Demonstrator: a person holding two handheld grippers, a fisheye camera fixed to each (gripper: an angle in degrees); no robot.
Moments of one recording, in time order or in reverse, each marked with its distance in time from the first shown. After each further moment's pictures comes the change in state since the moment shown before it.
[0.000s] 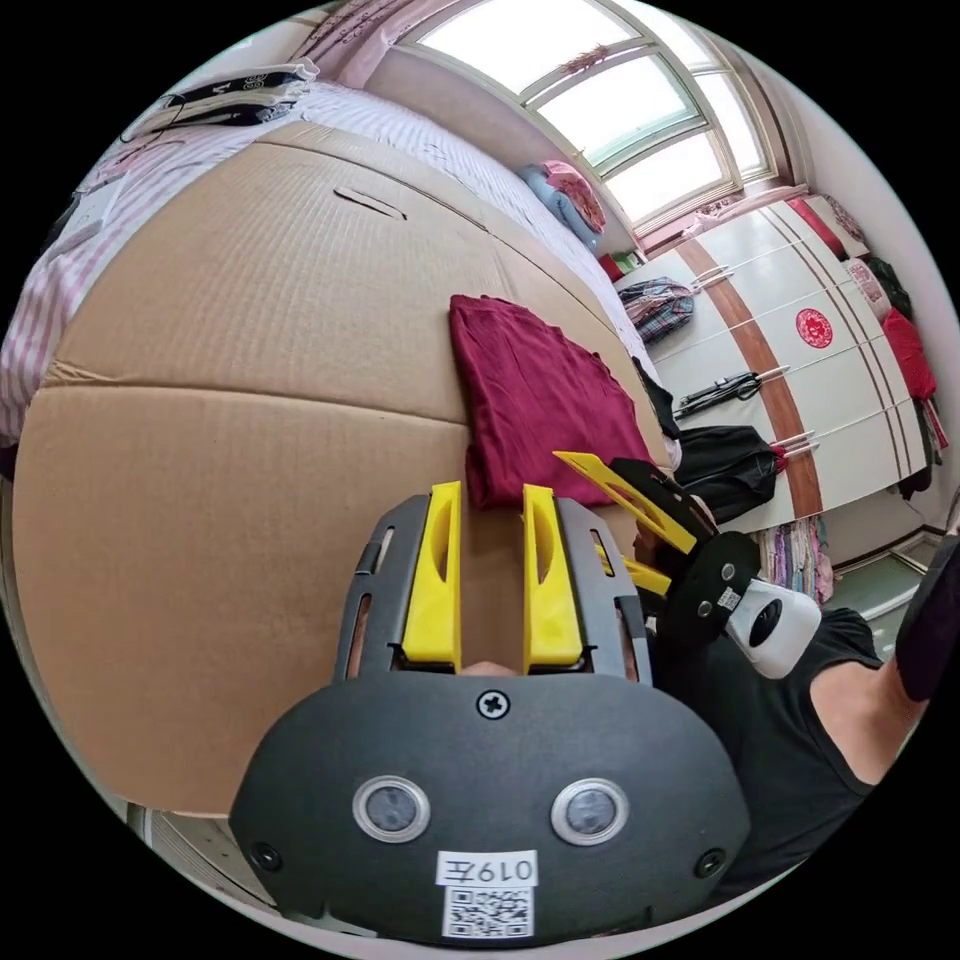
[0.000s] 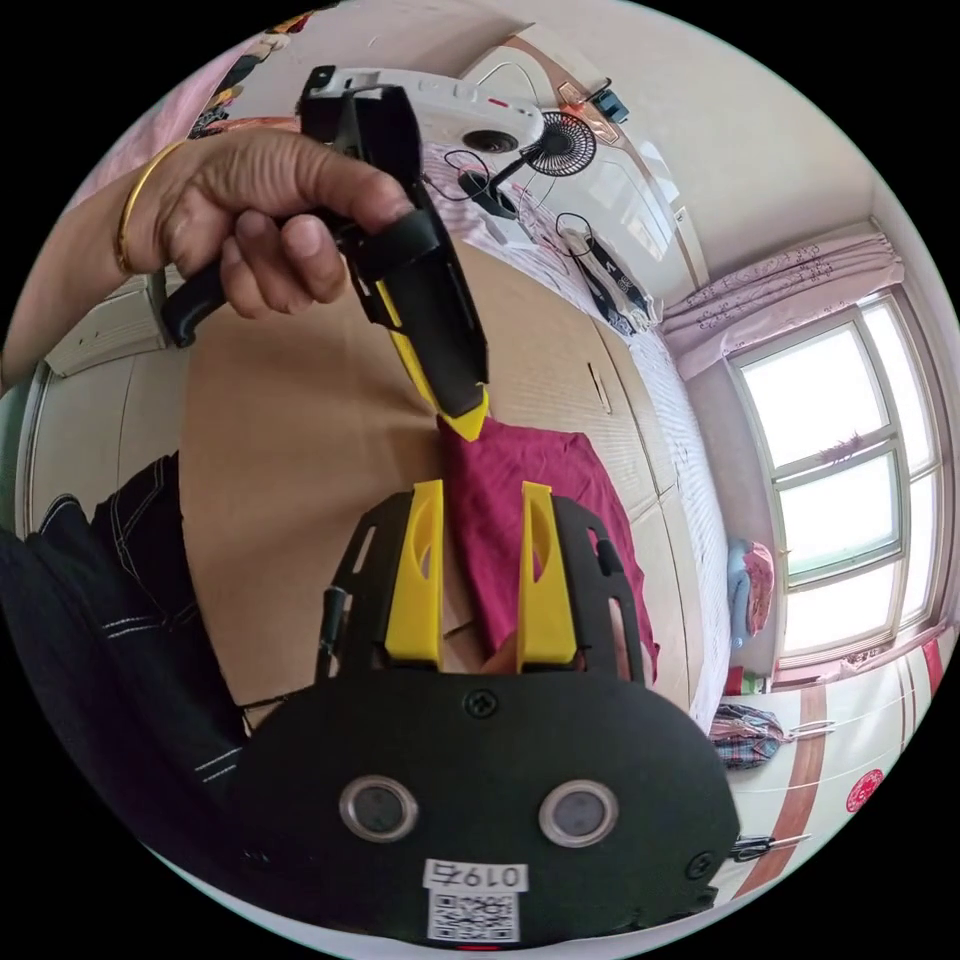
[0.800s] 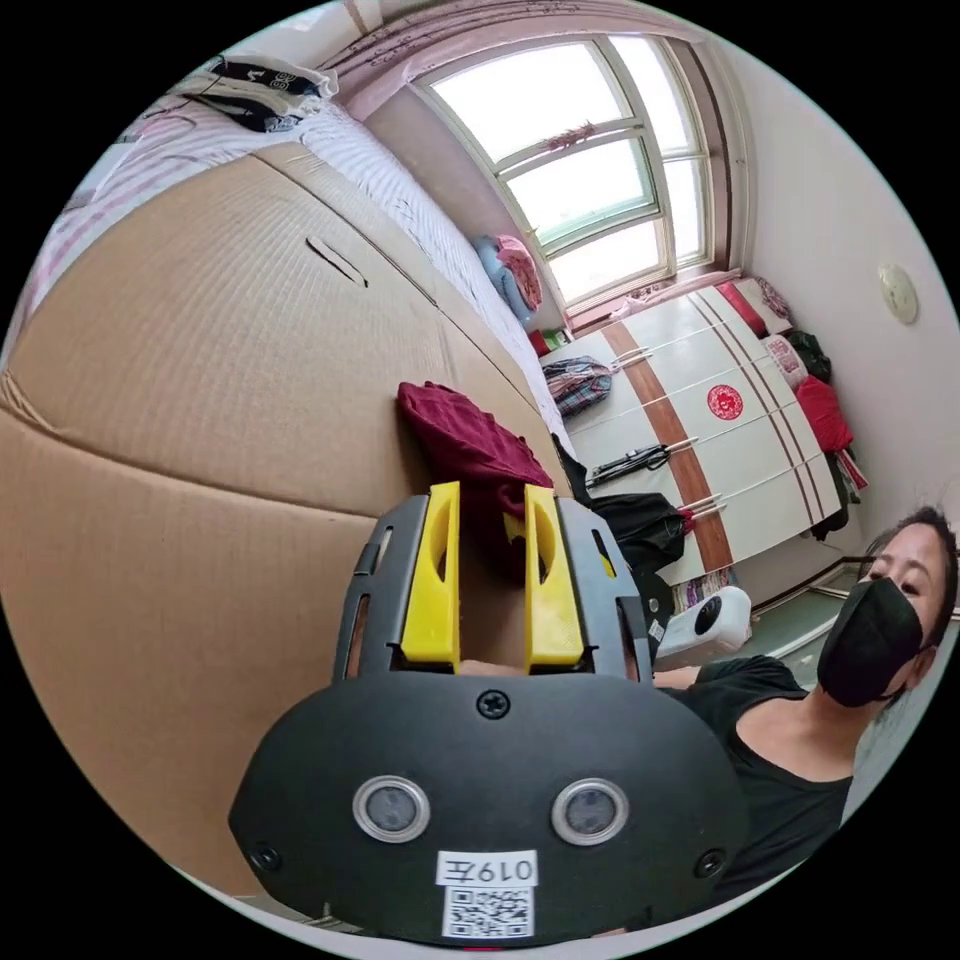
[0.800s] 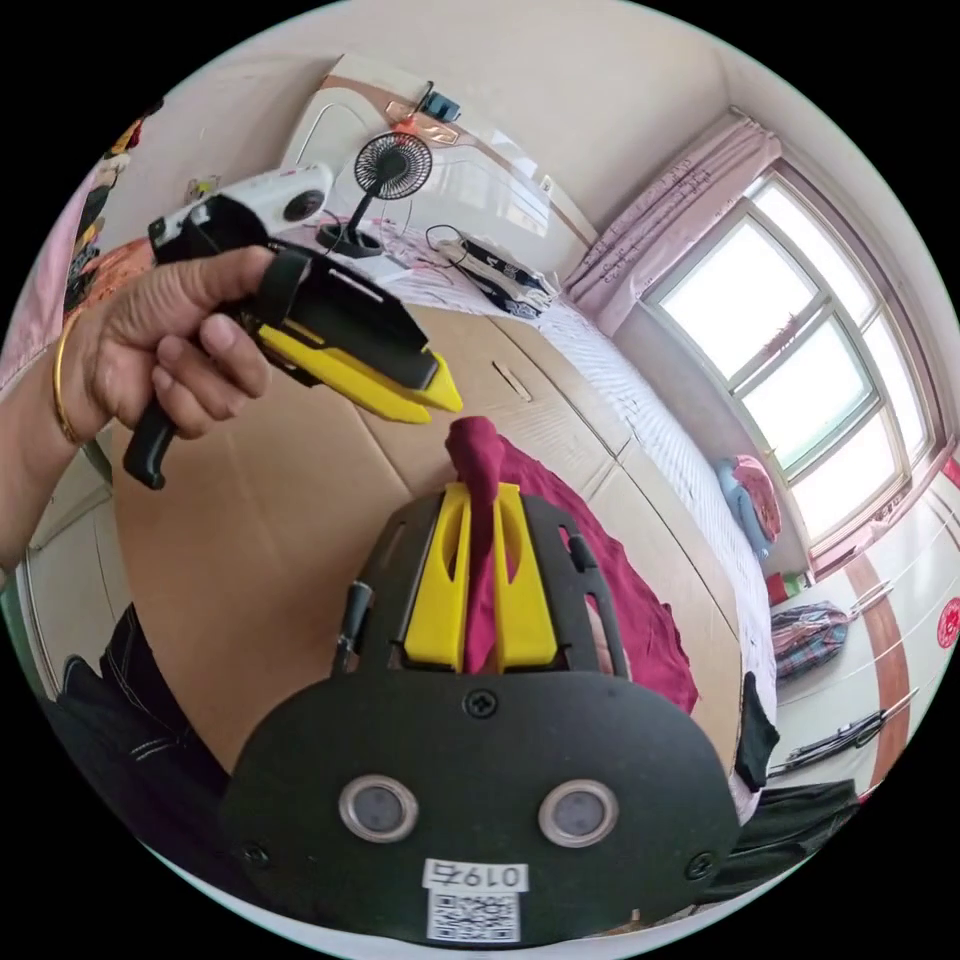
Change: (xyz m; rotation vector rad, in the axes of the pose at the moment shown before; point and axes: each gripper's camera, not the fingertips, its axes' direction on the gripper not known) left arm 0.013 -0.189 -0.070 0.201 0.248 -0.054; right arm 0.045 -0.025 0.002 0.085 0.058 0.398
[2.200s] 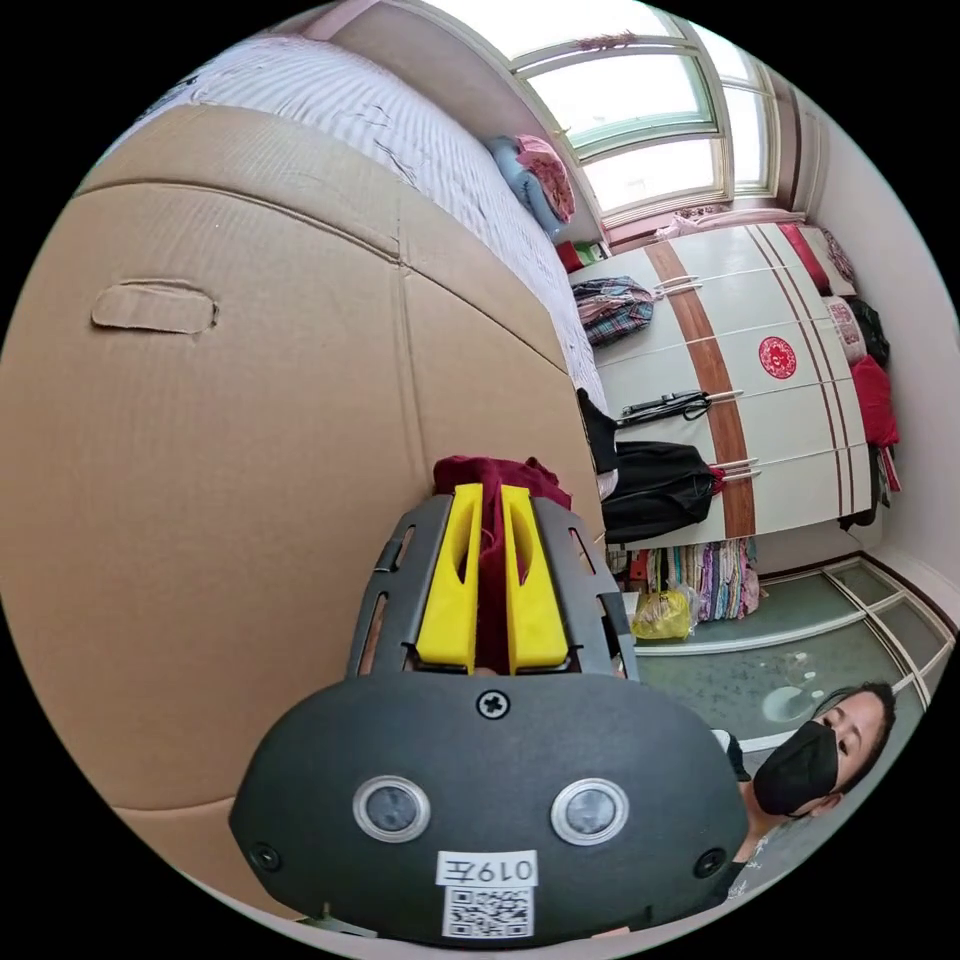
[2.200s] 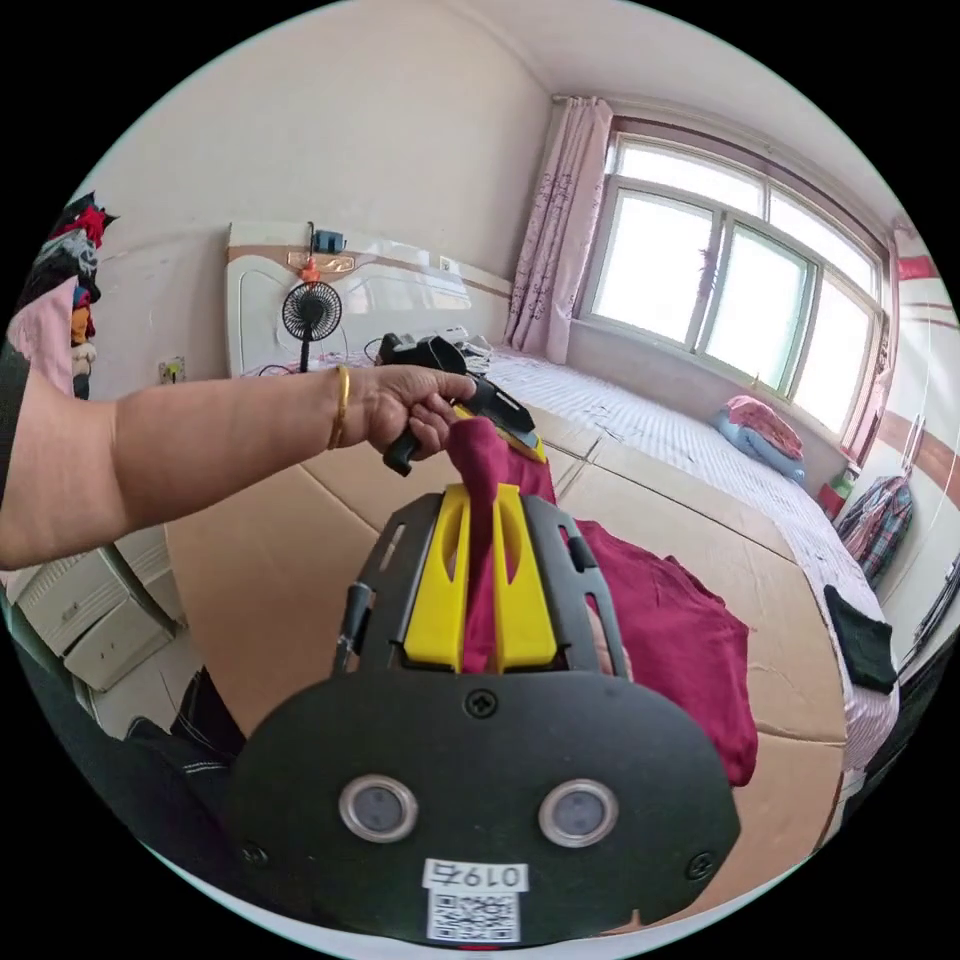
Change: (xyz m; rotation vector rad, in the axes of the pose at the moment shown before) left arm 0.149 -0.299 0.462 -0.301 -0.081 0.019; right arm 0.210 0.205 -0.083 0.252 -0.109 0.397
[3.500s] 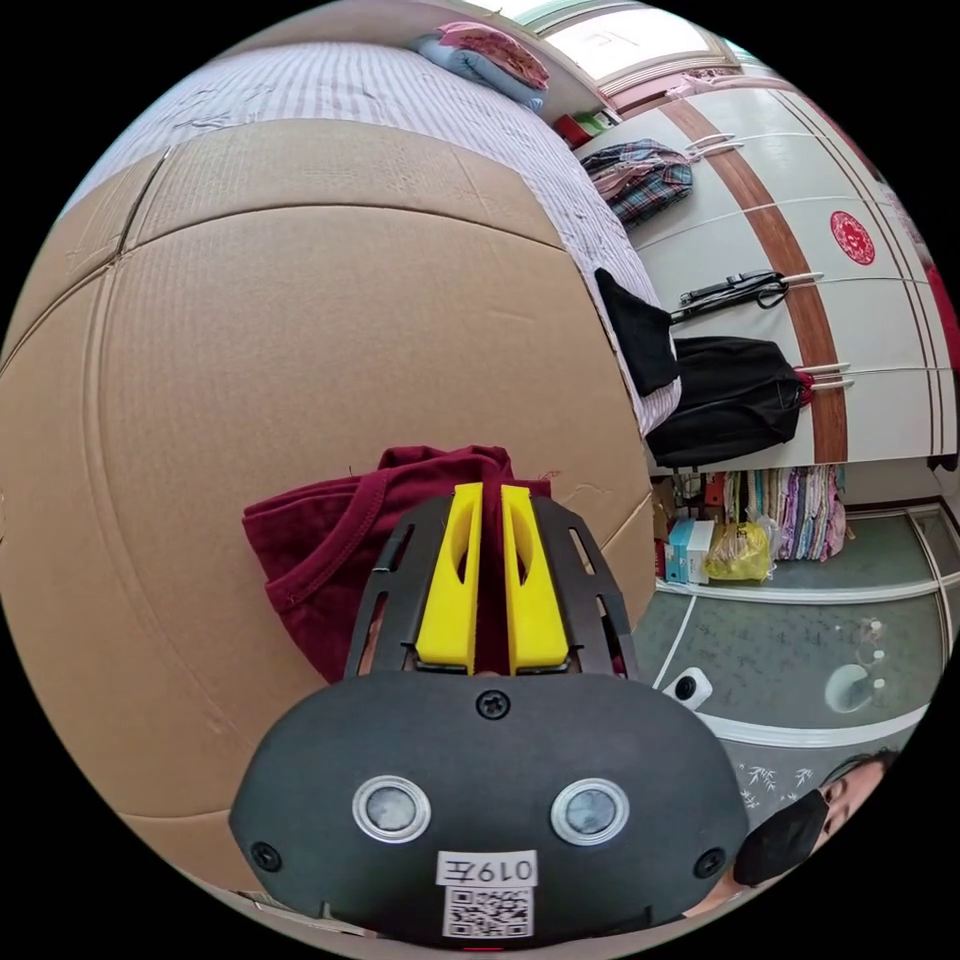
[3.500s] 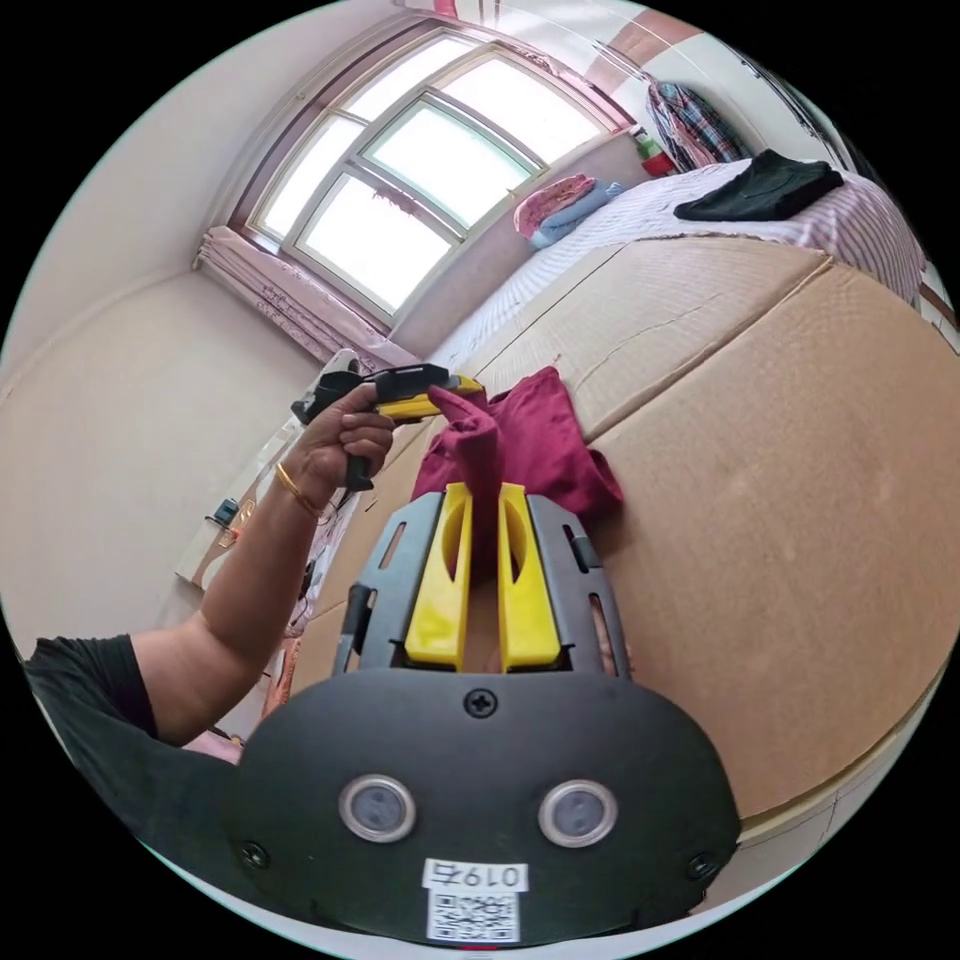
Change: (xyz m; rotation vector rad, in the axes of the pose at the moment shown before) left arm 0.195 -0.098 0.582 -0.292 -0.234 0.118; right arm 0.492 0.245 -0.164 0.020 -0.142 1.009
